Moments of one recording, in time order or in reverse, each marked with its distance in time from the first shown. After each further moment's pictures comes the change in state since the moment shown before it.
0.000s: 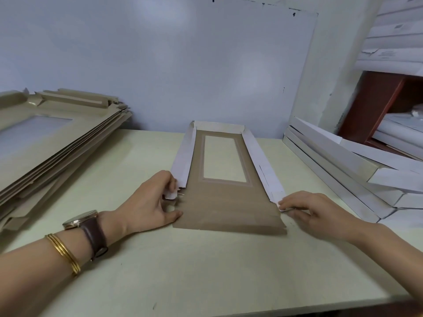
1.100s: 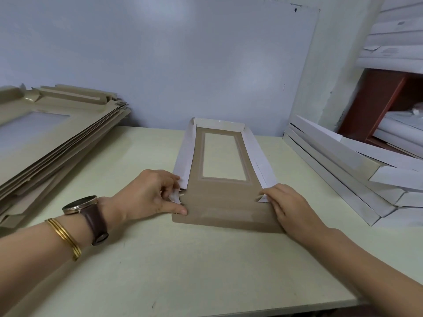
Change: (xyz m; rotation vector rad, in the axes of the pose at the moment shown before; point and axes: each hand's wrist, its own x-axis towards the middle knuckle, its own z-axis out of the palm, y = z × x) left_hand 0.014 -0.005 -0.011 -0.011 -0.113 0.037; right_hand 0.018 -0.042 0.037 -0.148 0.157 0.046
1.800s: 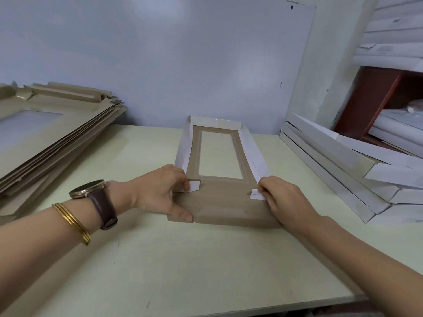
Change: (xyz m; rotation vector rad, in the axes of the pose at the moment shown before) left_hand 0.032 0.016 0.006 0.240 -0.315 -0.019; right_hand 0.013 -0.006 -0.009 -0.090 -0.035 0.021
